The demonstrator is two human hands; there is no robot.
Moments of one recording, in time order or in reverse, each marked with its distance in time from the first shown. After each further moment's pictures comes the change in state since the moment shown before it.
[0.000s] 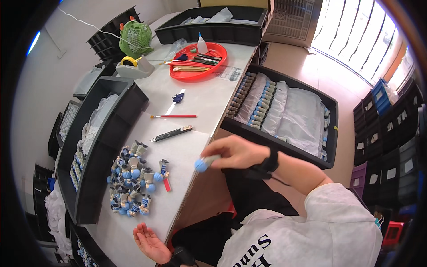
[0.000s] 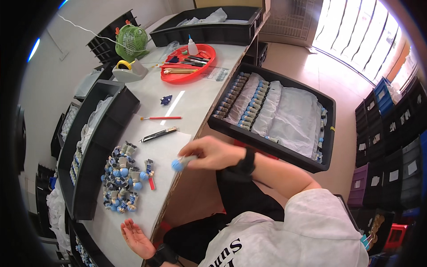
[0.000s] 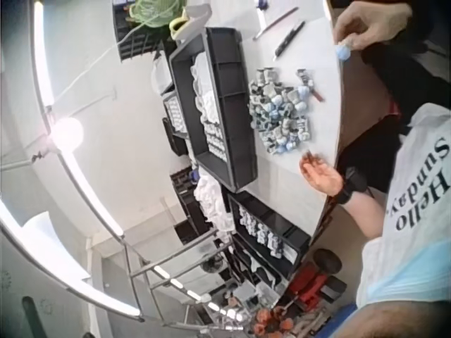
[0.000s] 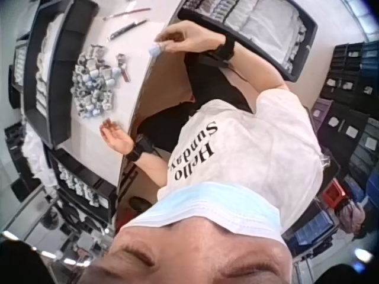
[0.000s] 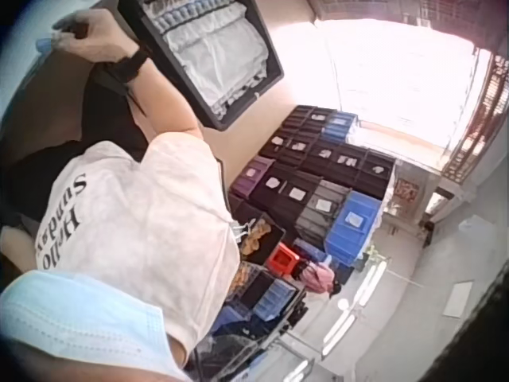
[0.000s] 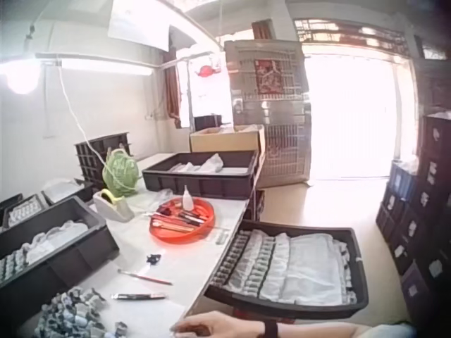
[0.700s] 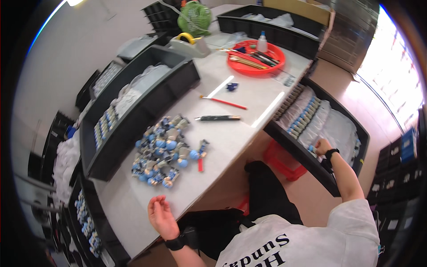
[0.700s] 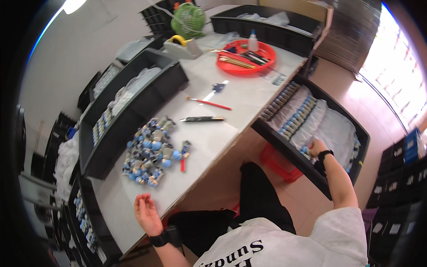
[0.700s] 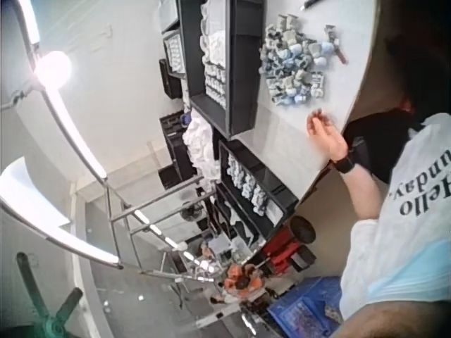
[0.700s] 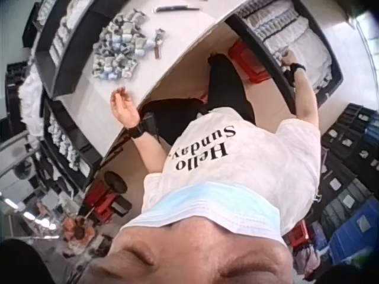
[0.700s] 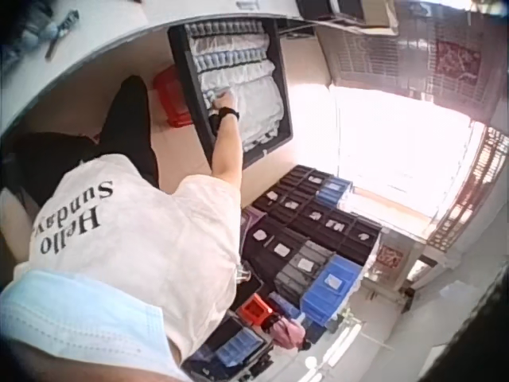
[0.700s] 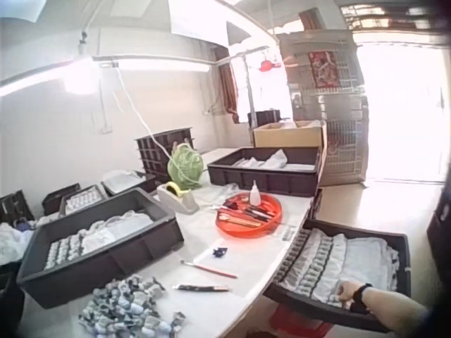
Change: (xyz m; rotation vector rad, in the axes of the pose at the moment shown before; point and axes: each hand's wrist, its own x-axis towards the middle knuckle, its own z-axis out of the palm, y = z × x) left_hand 0.000 0.002 0.008 -0.015 0.004 -0.003; right_hand -0.164 0.213 -0.212 -0.795 0.410 0.954
